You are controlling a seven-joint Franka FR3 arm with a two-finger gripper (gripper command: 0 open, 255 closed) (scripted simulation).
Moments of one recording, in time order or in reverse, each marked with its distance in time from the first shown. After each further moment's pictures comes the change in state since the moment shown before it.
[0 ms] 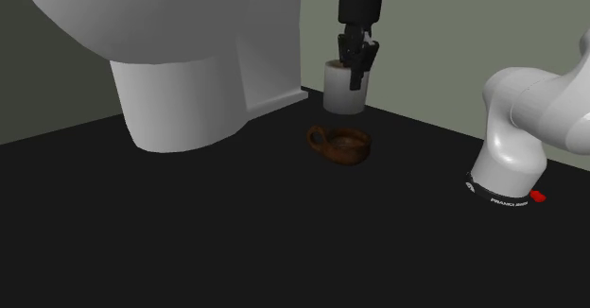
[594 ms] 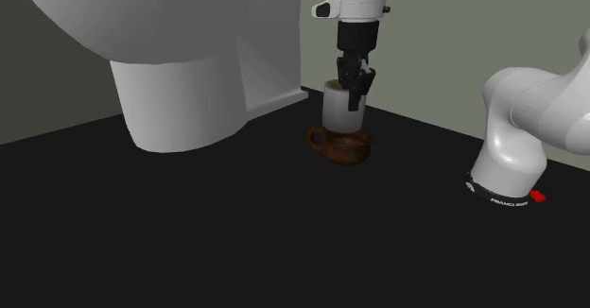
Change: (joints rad) arm -0.002 0.009 -0.005 -0.115 -0.005 0.123 0.003
